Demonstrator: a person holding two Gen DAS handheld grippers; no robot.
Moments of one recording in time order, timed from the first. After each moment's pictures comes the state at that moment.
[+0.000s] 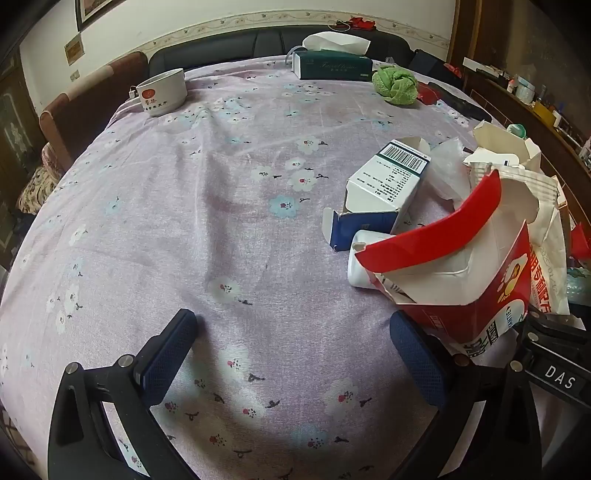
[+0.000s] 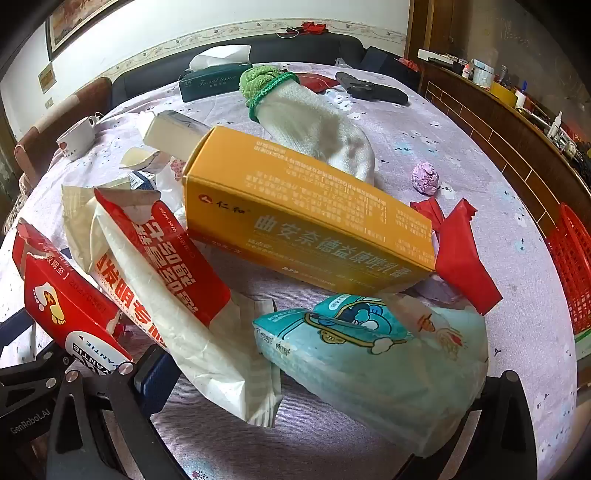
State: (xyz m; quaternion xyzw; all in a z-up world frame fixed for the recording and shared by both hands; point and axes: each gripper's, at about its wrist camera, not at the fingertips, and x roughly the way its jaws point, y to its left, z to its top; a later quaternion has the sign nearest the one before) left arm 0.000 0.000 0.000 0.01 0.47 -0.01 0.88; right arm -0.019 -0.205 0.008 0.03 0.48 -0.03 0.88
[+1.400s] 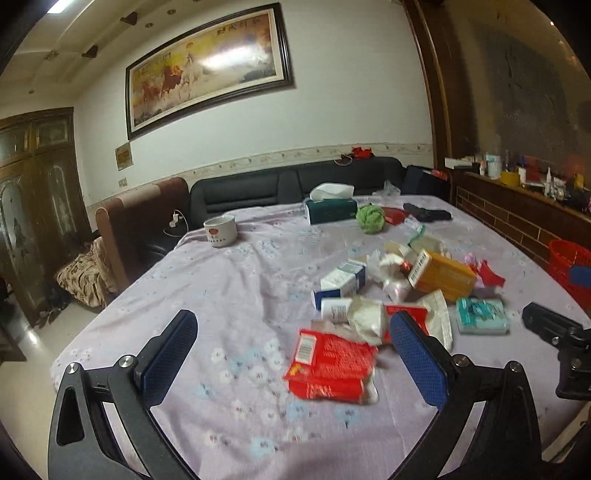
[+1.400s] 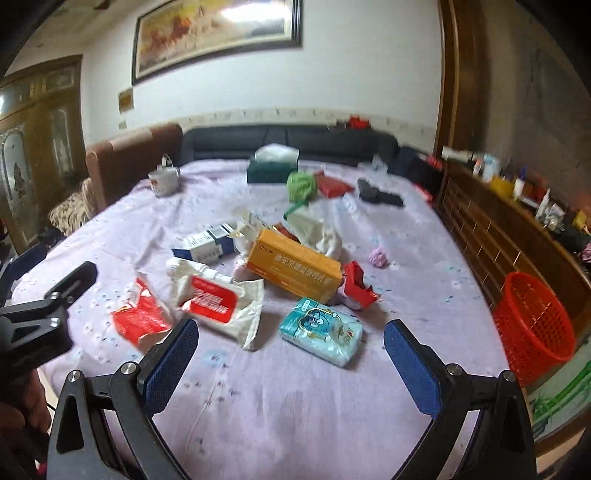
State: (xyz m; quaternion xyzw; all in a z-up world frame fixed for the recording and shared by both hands) left arm -0.176 -0.031 0.090 0.06 0.21 0.03 0.98; right arm -0.178 -0.233 0.100 -0.04 0.29 0.06 0.95
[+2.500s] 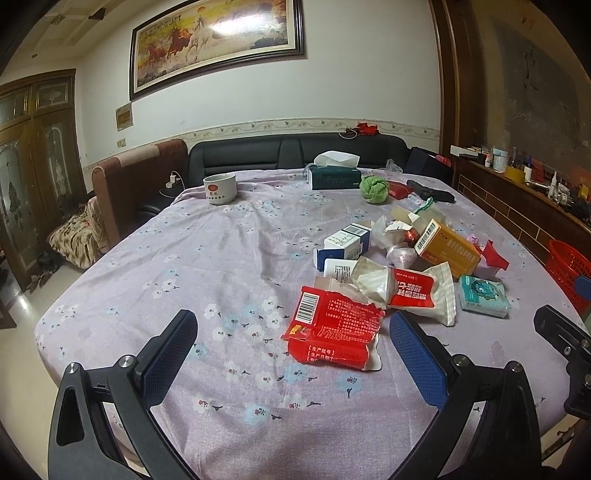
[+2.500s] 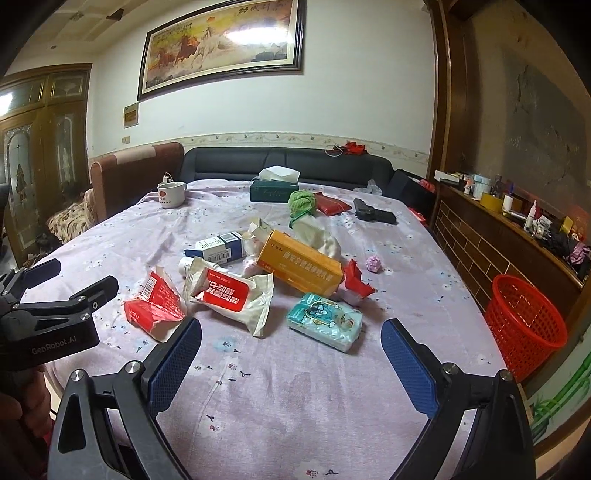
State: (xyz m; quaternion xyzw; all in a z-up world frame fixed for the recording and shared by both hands) left arm -0.176 -0.010 0.067 0.01 0.26 0.03 0.96; right arm -0.212 -0.229 0.091 -0.04 0.26 0.06 0.96
